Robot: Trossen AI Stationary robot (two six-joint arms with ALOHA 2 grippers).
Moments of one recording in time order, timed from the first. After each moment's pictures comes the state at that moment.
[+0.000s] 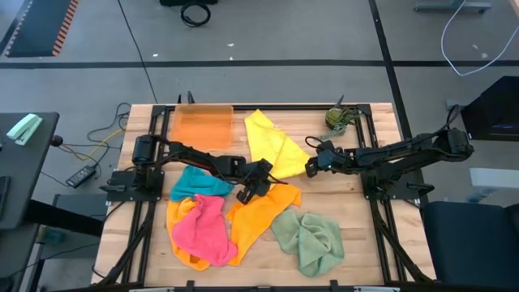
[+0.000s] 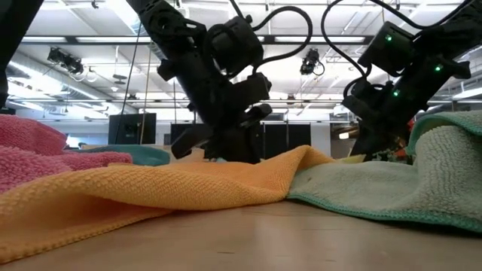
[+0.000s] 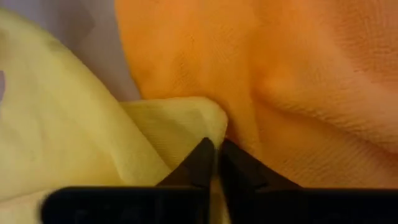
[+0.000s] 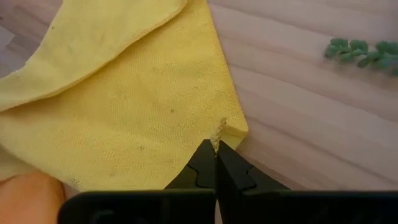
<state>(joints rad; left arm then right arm) 0.00 1.97 1.15 -0.11 -0.02 0.74 -0.10 1.18 0.37 -0.10 0.44 0.89</state>
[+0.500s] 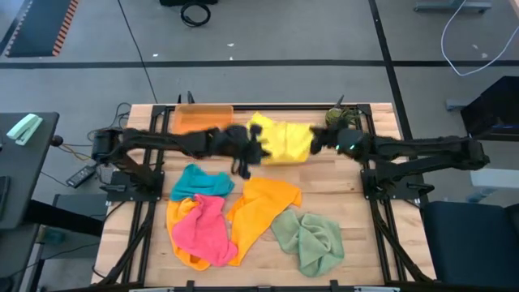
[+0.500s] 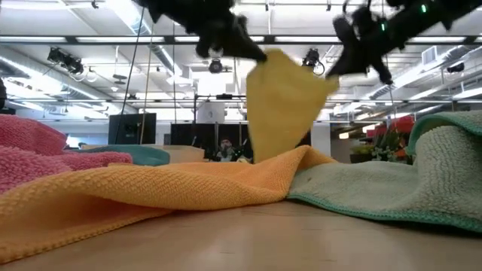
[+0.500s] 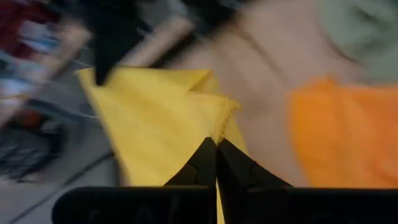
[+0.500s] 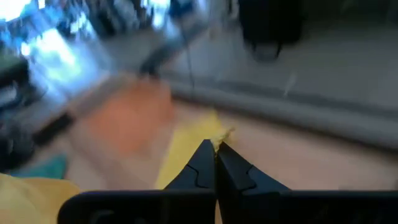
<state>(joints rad) 0.14 1.55 1.15 -0.05 -0.02 0.71 -0.16 0.88 0.59 -0.07 0.64 0.53</state>
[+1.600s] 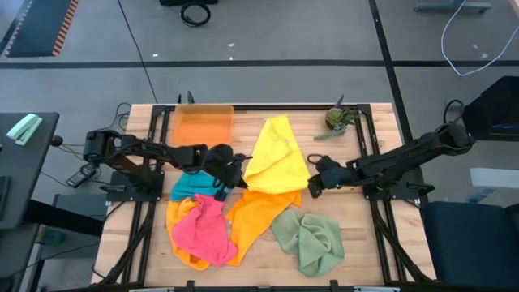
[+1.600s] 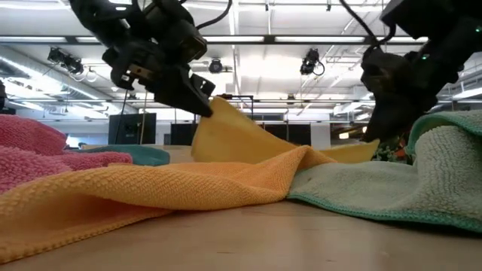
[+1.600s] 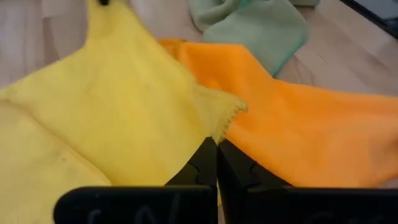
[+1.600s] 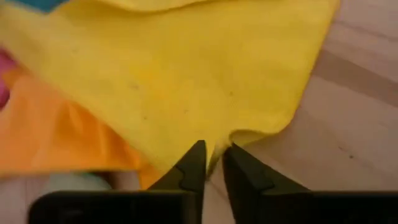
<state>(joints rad) 0.09 1.50 0.72 0.13 0.34 0.35 0.21 1.11 0.46 -0.27 0.35 1.05</state>
